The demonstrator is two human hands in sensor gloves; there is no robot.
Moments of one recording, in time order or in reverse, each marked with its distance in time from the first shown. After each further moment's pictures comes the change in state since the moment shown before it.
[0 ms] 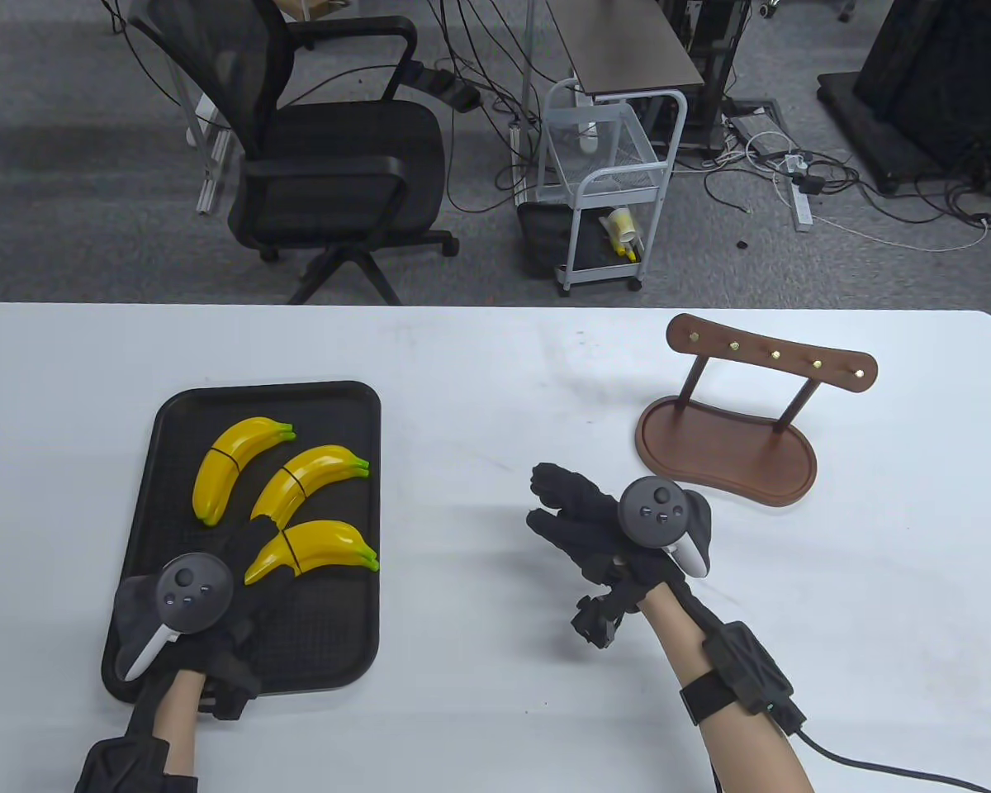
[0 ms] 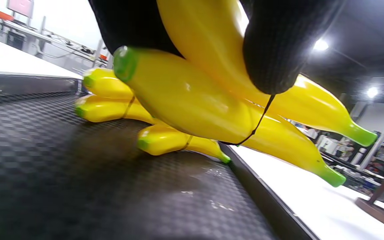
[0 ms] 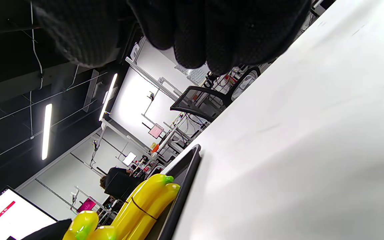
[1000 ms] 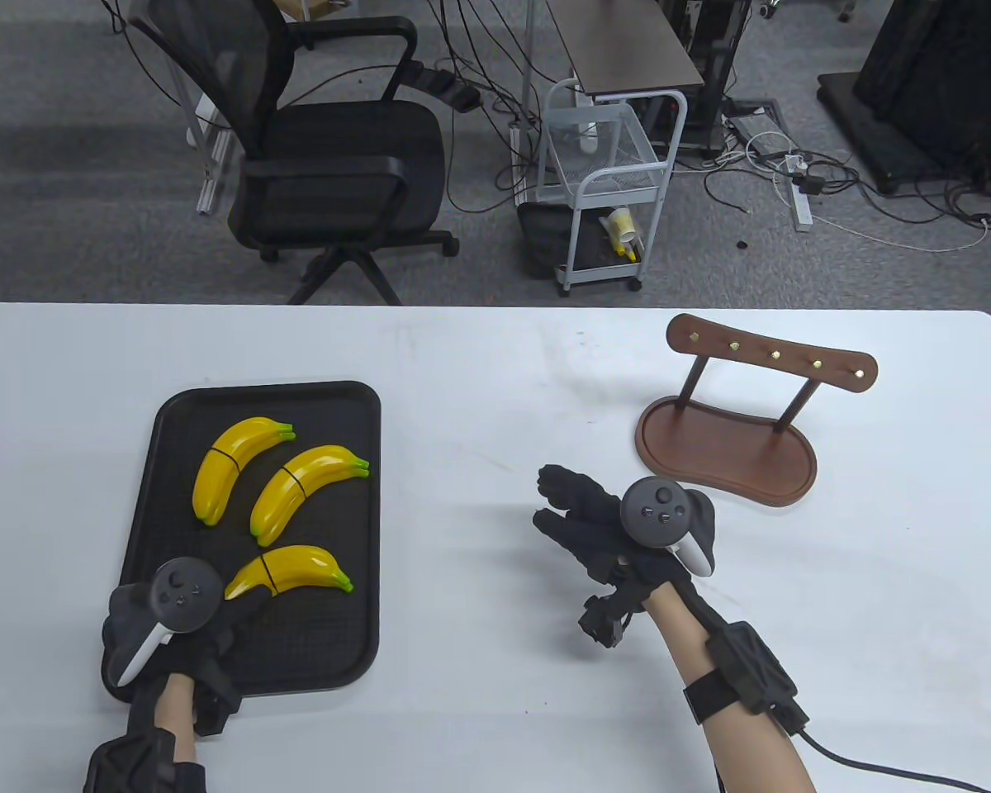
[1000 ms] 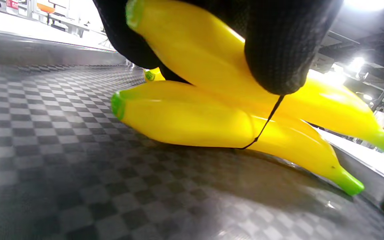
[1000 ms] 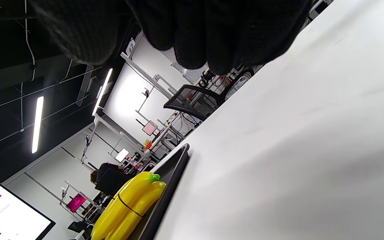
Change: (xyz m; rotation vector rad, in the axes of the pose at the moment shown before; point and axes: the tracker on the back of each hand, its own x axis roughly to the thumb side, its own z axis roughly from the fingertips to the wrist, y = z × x) left_hand -0.033 -0.024 0.001 -0.098 0.135 -0.047; right_hand -0.004 -0.002 0.001 0.011 0.017 0.042
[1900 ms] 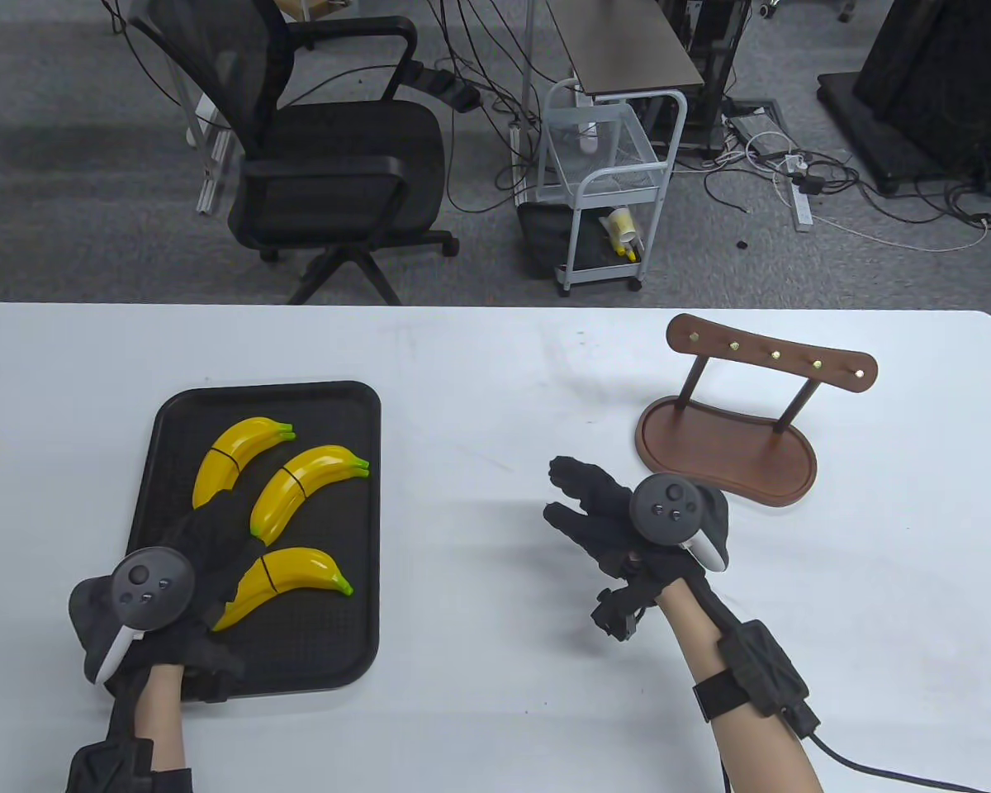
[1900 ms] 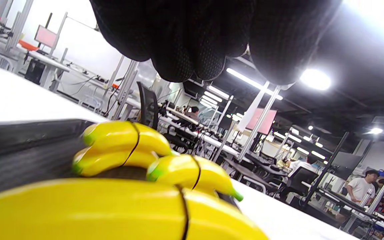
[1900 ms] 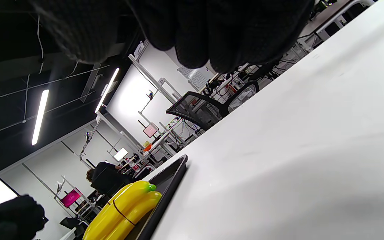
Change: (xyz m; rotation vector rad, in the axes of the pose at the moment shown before) left_hand 0.029 0.063 0.009 0.261 -0.124 0.111; right_hand 0.010 -0.017 0.002 -0.025 -0.043 0.109
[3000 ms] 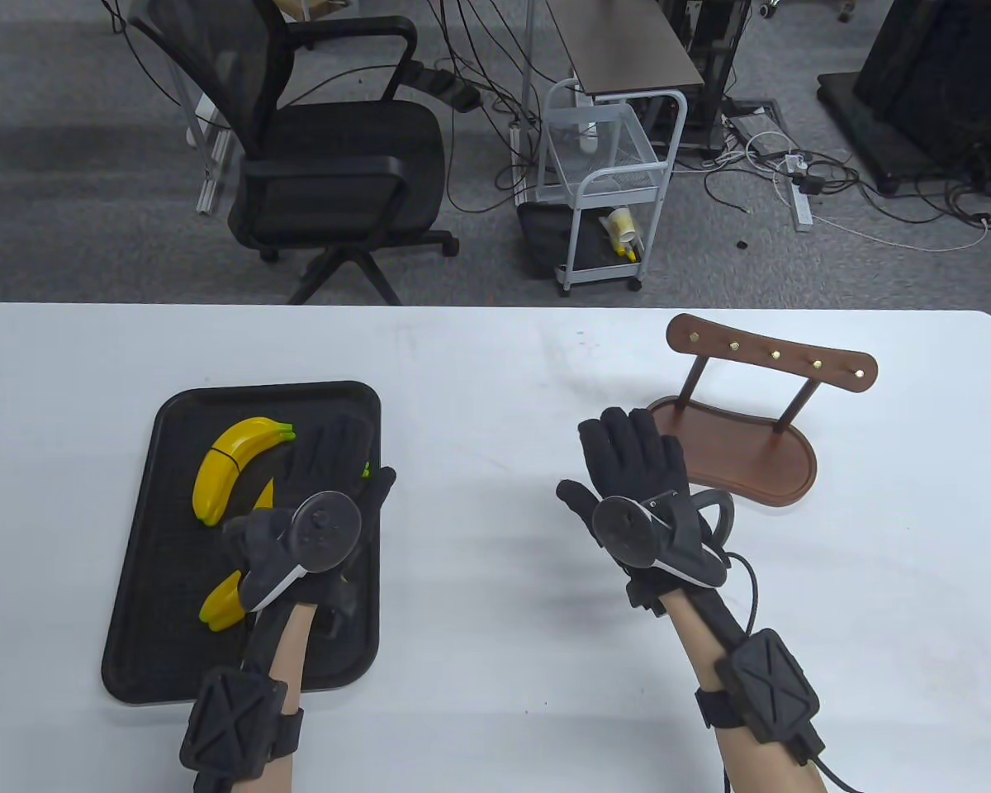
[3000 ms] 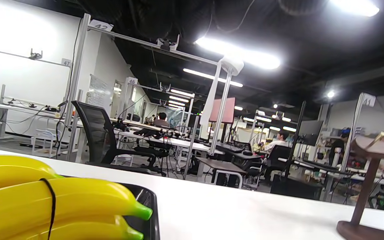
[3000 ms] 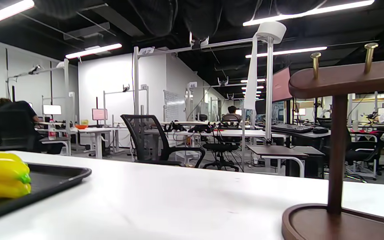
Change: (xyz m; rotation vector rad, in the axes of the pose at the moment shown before) left_hand 0.136 -0.043 -0.043 -0.011 -0.175 -0.231; right_hand 0.049 -0.024 0.008 -0.136 0.020 0.766
